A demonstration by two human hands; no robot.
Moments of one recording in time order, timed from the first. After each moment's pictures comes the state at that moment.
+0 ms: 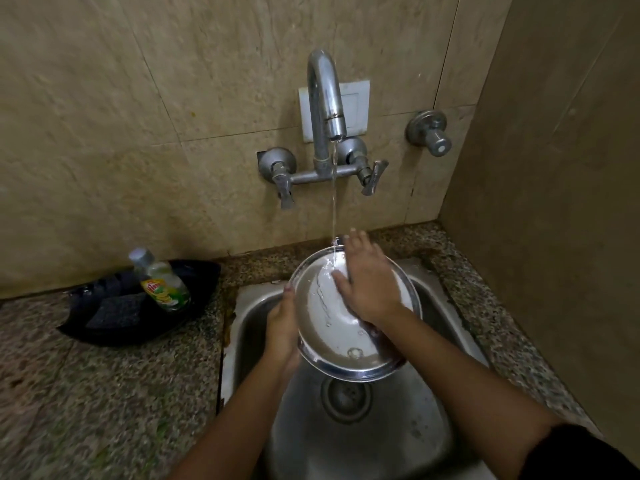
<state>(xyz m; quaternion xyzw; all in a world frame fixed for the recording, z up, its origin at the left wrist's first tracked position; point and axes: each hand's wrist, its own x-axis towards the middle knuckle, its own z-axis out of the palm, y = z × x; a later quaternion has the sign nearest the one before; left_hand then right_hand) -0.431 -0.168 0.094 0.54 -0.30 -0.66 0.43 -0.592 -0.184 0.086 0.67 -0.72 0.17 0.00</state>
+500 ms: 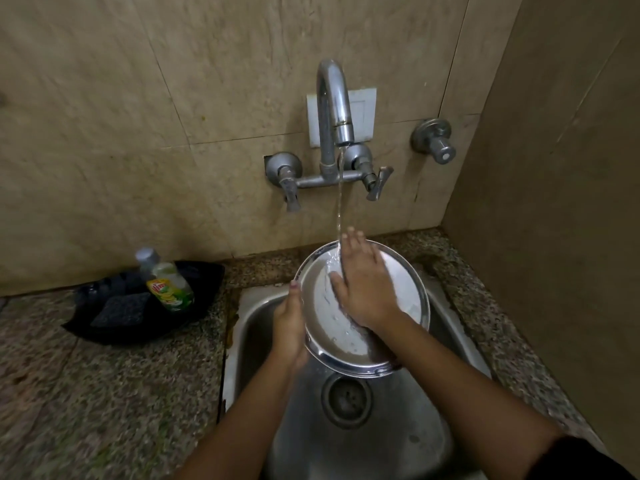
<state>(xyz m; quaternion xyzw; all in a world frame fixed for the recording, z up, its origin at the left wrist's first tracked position) -0.437 -0.170 0.097 0.53 -0.32 -0.64 0.45 -0.578 -0.183 0.098 0.69 -0.70 0.18 0.01</state>
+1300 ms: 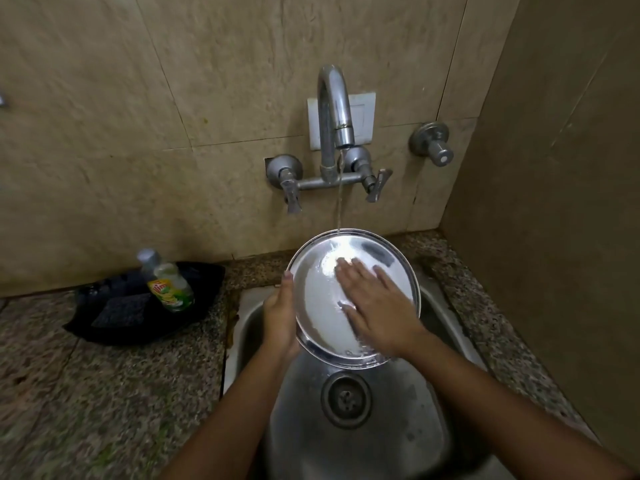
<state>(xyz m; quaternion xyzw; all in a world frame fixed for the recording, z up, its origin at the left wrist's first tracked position) -0.429 -0.177 0.111 0.51 -0.34 -0.62 0.49 -0.603 -0.143 0.088 0.78 -0.60 0.14 0.06</state>
